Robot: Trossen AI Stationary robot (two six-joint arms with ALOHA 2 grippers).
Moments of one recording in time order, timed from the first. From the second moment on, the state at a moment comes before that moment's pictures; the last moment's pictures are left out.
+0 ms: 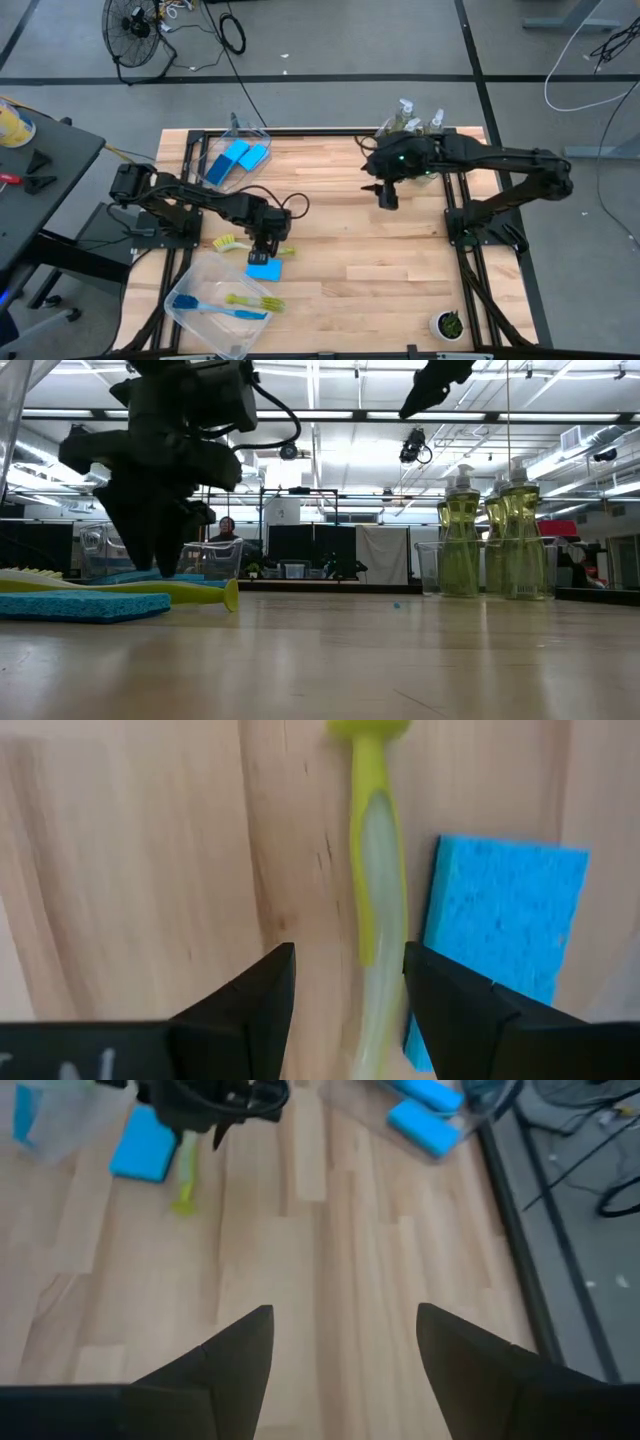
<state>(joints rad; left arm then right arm) -0.11 1.58 0.91 -0.67 0.12 -0.05 -0.13 1.30 1.35 -0.86 0.02 -0.16</state>
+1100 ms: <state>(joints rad) -0.15 1.67 0.86 -0.52 0.11 -0.09 -0.13 1.27 1.35 -0.81 0.07 -0.15</state>
